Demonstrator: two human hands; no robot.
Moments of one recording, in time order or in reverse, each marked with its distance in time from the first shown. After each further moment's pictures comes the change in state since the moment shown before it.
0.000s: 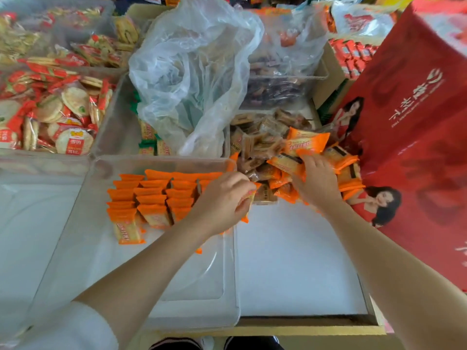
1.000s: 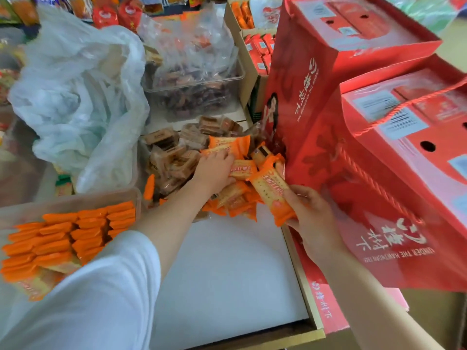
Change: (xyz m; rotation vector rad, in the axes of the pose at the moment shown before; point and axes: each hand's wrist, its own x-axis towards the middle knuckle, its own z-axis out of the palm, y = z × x) left_hand 0.194 0.034 0.122 0.472 -0.392 -0.146; right_hand -0.077 0.103 -0.059 1.534 0.077 0.613
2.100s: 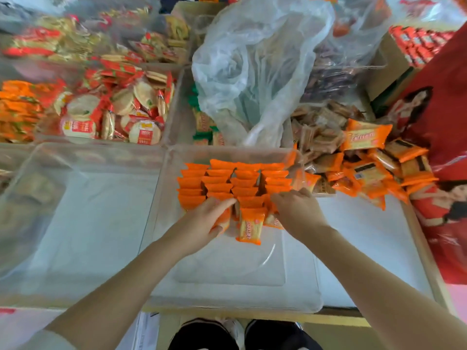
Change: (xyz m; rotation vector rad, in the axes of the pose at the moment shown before) left_hand -0.344 -0.214 0.043 -0.581 0.036 -0.056; right_hand -0.091 0.108 0.256 -1.808 -0.466 -0.870
